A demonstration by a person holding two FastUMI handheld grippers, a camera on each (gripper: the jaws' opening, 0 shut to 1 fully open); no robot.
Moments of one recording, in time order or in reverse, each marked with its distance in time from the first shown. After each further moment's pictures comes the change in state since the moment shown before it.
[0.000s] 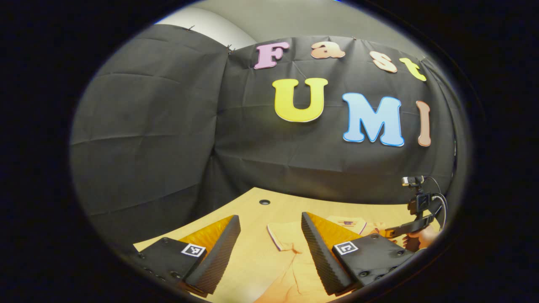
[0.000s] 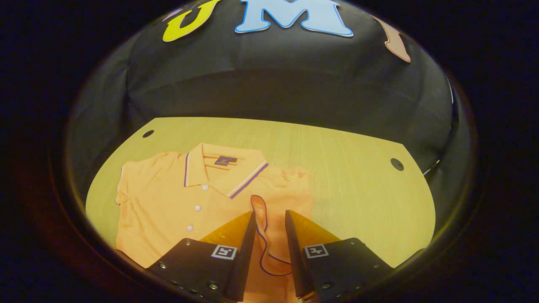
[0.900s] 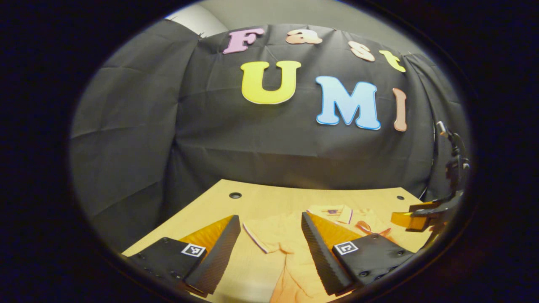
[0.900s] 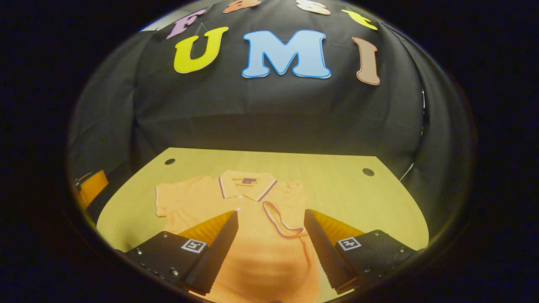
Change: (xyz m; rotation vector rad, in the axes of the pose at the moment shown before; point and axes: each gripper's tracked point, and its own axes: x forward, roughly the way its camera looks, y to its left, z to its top) left arm 0.089 -0.024 -0.054 0.039 0.115 -0.261; right arm -0.159 0.052 0.008 0.087 -0.235 -0.057
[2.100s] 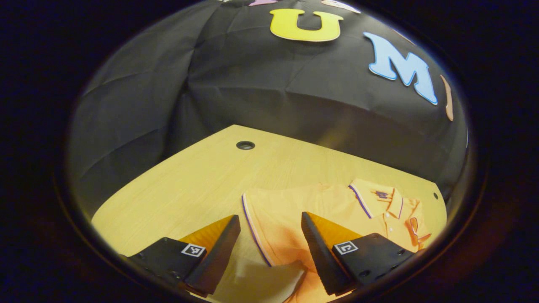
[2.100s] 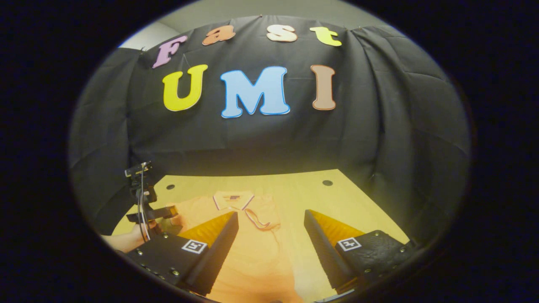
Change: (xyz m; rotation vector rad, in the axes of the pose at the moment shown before) left arm 0.177 0.051 -0.128 -0.170 0.284 0.198; right arm -0.156 -0.057 0.028 0.094 -0.150 -0.128
